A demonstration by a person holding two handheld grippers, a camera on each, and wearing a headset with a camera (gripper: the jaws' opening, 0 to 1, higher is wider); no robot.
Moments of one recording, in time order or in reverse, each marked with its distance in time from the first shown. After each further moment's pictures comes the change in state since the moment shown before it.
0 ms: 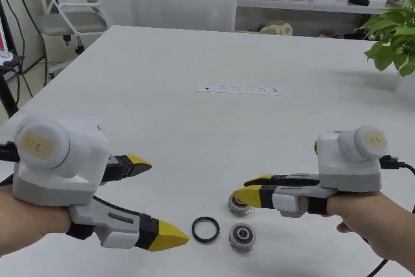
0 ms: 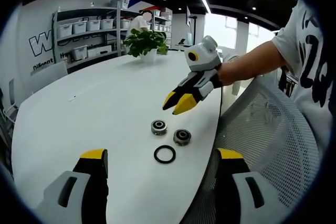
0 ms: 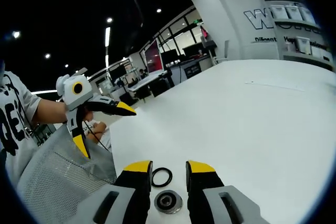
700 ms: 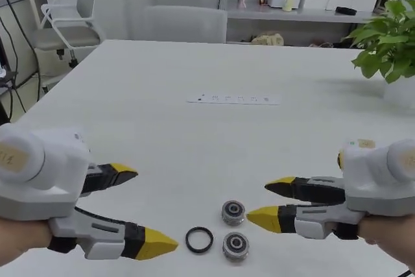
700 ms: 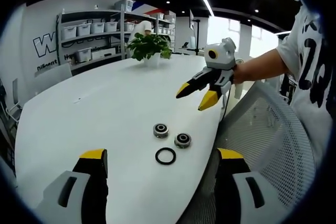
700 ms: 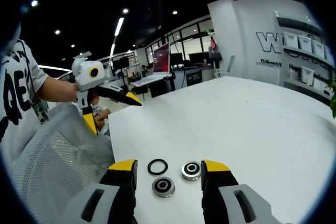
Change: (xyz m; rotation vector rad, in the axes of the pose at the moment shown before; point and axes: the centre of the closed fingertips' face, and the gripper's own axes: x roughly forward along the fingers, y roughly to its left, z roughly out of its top) left arm -0.012 -0.002 0.008 -0.010 -0.025 0.031; right arm -0.043 0.014 0.000 -0.196 -0.002 -0.063
